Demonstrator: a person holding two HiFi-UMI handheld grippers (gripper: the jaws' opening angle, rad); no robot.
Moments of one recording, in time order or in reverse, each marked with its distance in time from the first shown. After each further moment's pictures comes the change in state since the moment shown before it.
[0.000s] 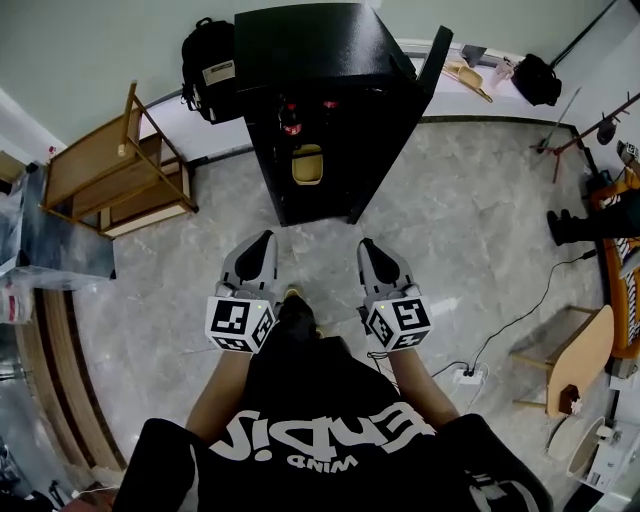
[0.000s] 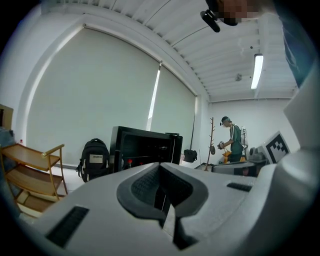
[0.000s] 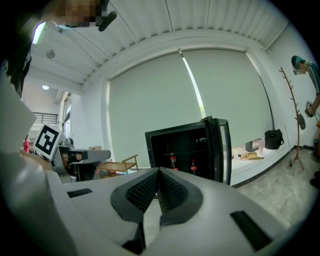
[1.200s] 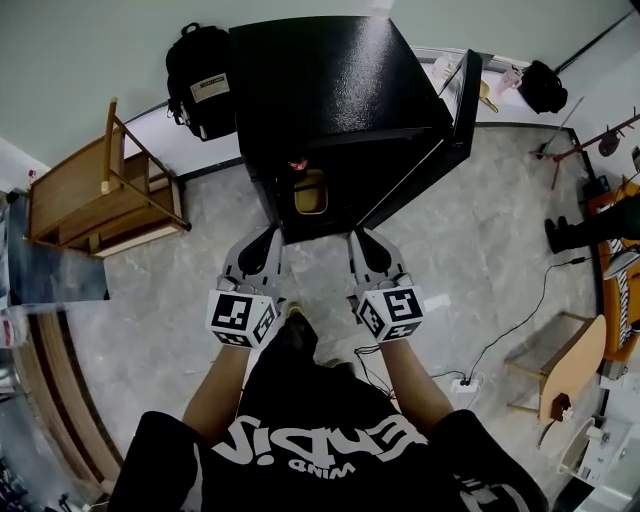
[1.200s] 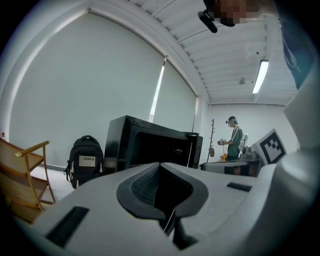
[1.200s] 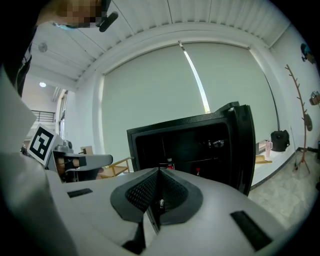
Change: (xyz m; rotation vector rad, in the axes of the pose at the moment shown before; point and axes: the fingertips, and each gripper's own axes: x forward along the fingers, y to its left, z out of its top) left arm 0.139 0.102 0.014 -0.029 0.012 -0.073; right arm 0.179 -0.033 0.031 -0.005 0.002 -0.017
